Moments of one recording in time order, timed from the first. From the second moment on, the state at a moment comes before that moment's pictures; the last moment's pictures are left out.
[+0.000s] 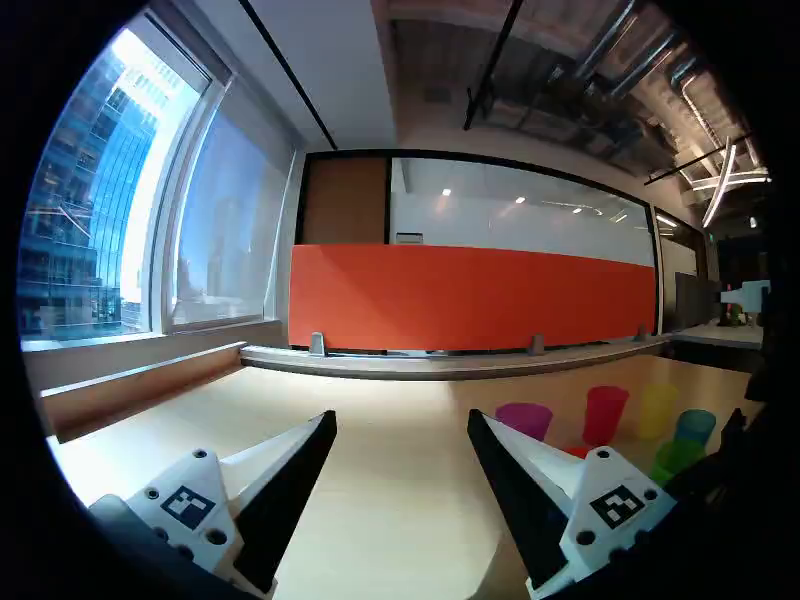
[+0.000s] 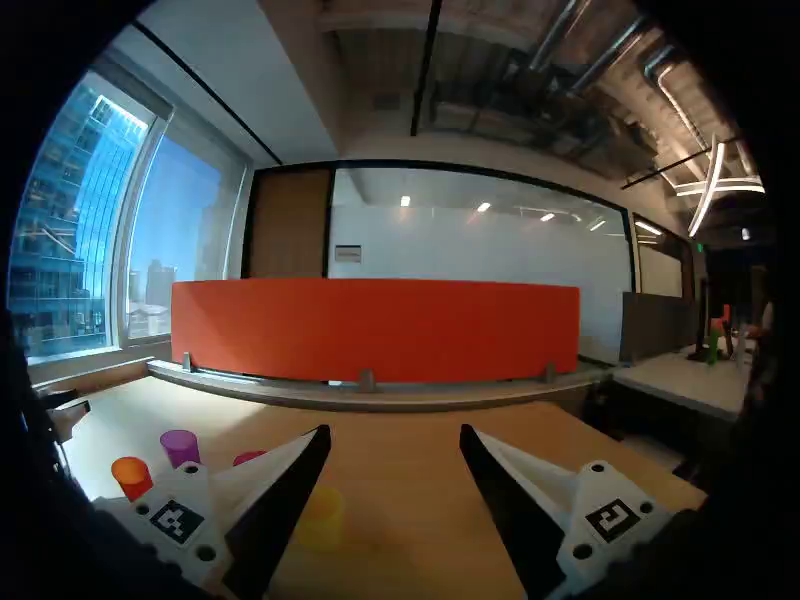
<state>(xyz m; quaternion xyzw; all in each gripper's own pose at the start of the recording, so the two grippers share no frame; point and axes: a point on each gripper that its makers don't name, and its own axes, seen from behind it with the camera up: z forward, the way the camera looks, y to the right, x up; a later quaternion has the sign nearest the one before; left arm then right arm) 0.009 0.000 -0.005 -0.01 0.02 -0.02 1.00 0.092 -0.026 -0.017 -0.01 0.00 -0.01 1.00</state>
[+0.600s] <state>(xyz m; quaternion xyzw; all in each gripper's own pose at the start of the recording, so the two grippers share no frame) 0.000 0.003 -0.002 0.00 0.00 0.00 1.00 0.094 -0.023 -0.019 -0.01 0.00 -0.01 1.00</state>
